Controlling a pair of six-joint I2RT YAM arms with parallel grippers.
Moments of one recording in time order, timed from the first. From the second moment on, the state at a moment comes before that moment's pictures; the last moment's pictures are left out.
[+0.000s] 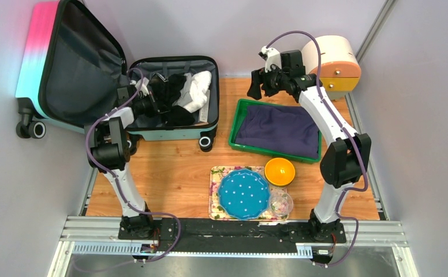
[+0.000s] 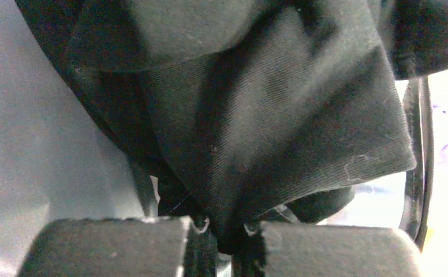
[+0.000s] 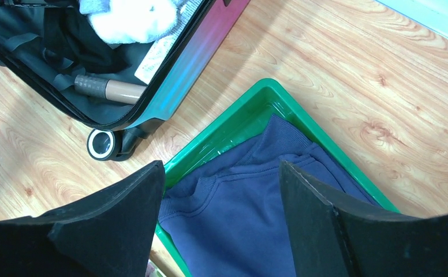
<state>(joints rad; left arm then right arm) 0.19 2.00 1.33 -0.06 0.73 -0.27 0.29 1.84 1.79 -0.57 -0.43 -0.04</state>
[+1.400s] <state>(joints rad) -0.43 1.97 1.85 -0.09 0.86 -0.31 -0.03 1.71 1.63 -0.60 -0.59 -0.01</state>
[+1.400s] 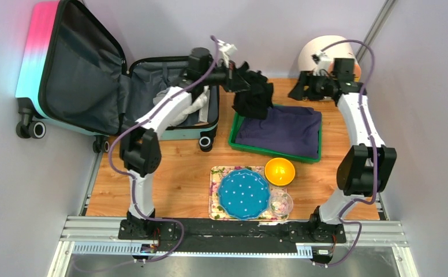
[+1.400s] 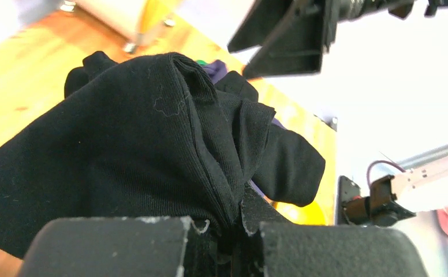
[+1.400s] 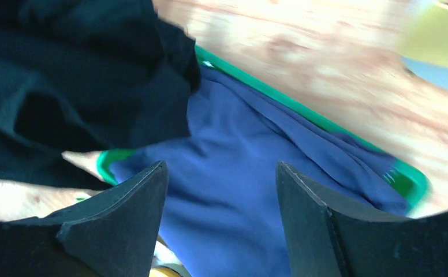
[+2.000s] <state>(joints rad) -0.60 2.24 1.71 0.67 1.09 -0.96 -0.28 1.48 1.48 -0.77 -0.60 -0.11</state>
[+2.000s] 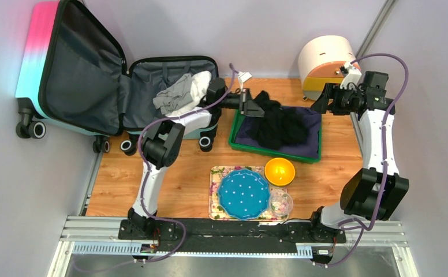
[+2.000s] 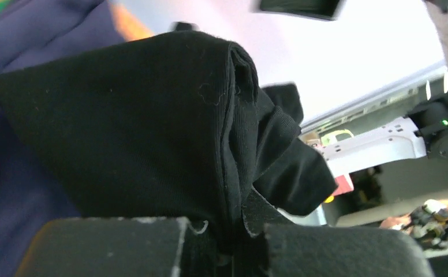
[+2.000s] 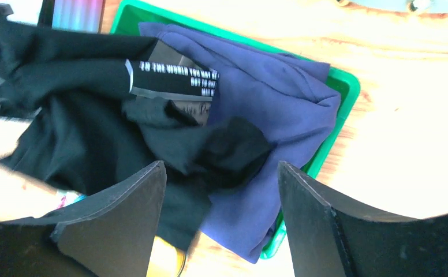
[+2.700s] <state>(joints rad) -0.43 2.04 1.70 -0.34 0.78 -0.04 -0.12 1.55 1.40 -0.81 -0.68 -0.24</state>
